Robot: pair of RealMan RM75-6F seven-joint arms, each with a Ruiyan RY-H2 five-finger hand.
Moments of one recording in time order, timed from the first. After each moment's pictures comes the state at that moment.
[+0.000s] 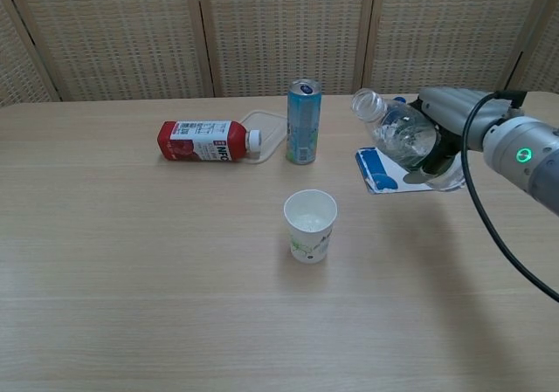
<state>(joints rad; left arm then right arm) -0.04 -0.91 -0.03 -1.82 1.40 1.43 -0.01 0.70 -1.71 0.27 -1.33 -0.94 1.13 -0.50</state>
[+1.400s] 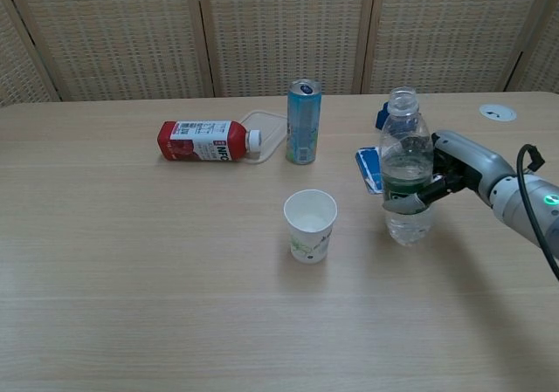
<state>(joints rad) -0.05 -0.92 -0.01 -1.81 1.42 1.42 0.00 0.60 -1.83 0.24 -1.00 -1.29 0.96 0.50</state>
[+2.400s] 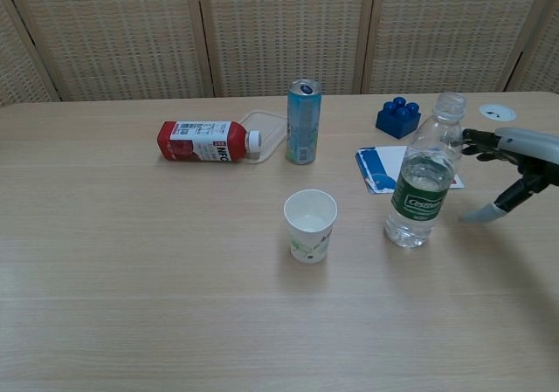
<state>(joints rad) -0.03 -0.91 0.00 -1.82 1.47 1.46 -0.02 0.54 -1.49 0.17 -1.31 -1.24 0.89 0.27</state>
